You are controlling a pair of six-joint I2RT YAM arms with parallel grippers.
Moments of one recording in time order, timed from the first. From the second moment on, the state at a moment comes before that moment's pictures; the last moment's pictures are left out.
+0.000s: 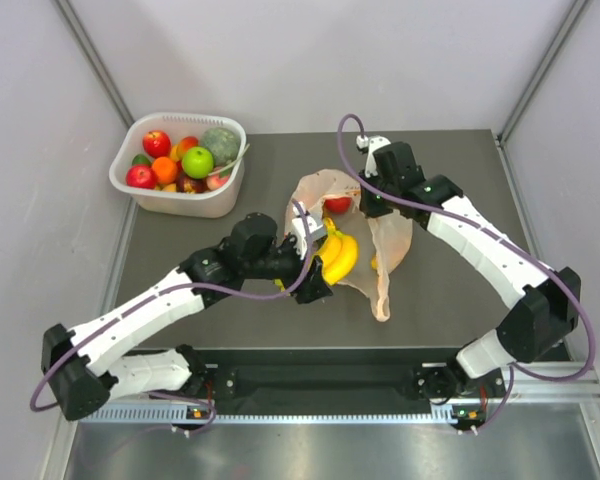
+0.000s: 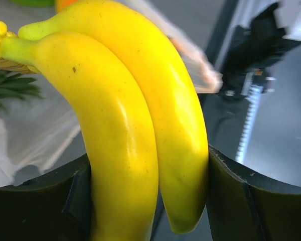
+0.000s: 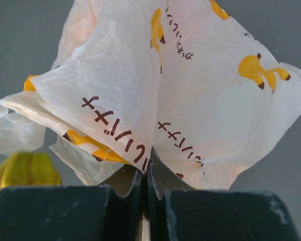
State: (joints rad) left arm -0.86 1.14 0.96 -0.33 0.39 -0.13; right arm 0.56 1.48 1.40 -0.66 0.04 0.19
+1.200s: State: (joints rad) left arm -0.14 1.74 1.94 -0.26 -0.01 -0.23; right arm 0.57 1.51 1.49 -0.73 -0.02 0.12
